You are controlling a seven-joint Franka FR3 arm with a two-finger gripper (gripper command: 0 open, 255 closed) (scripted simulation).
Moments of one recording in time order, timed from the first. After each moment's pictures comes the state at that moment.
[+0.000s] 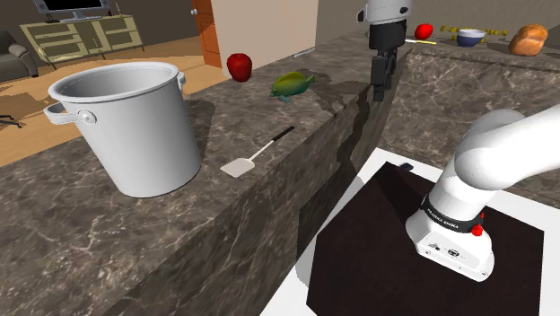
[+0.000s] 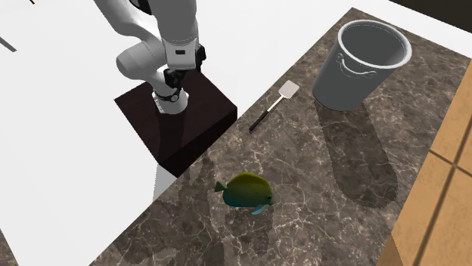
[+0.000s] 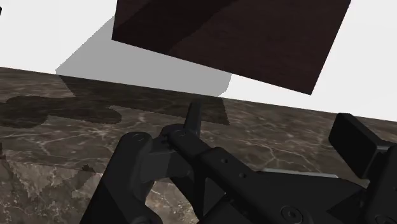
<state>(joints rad) 0.00 -0.81 0.07 -2.45 0.05 1.45 -0.16</state>
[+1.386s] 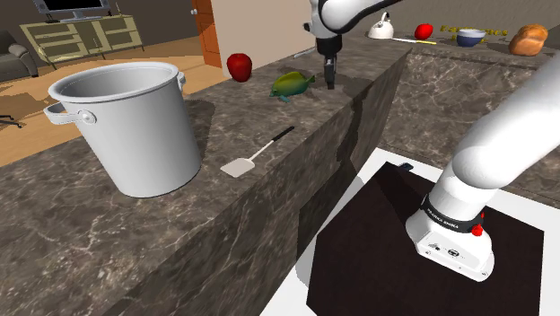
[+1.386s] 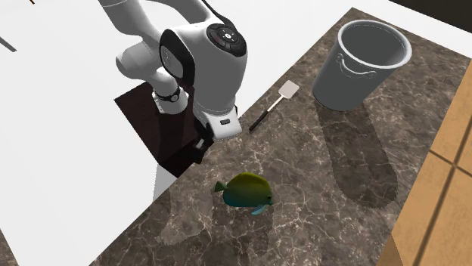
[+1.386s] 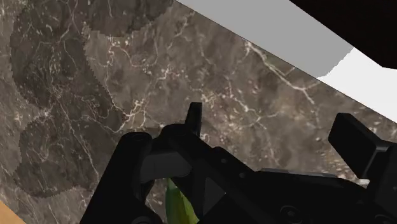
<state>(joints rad) -0.05 -0.27 0.04 -2.21 -0.34 1.91 -0.43</state>
